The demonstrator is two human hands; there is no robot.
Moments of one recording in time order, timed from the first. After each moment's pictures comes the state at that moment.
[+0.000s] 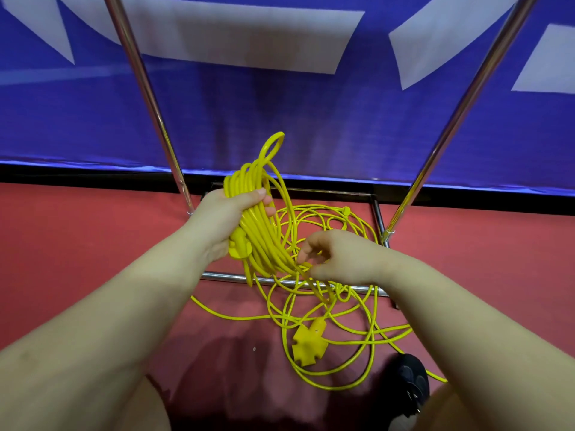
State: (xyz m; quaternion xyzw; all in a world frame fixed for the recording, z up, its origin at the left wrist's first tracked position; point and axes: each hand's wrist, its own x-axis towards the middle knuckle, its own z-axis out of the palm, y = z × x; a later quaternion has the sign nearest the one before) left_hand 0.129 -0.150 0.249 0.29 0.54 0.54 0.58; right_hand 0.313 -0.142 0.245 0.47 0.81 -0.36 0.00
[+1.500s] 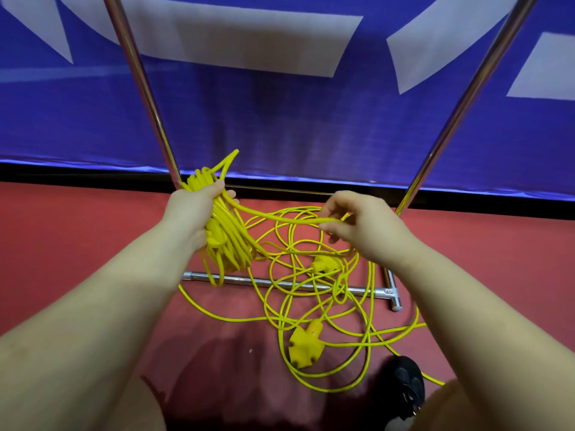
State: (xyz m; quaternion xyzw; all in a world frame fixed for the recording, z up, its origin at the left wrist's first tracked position) left_hand 0.096 -0.132 0.238 0.18 0.59 0.60 0.51; right_hand 0.333 -0.122 0.257 0.49 0.79 -0.28 -0.22
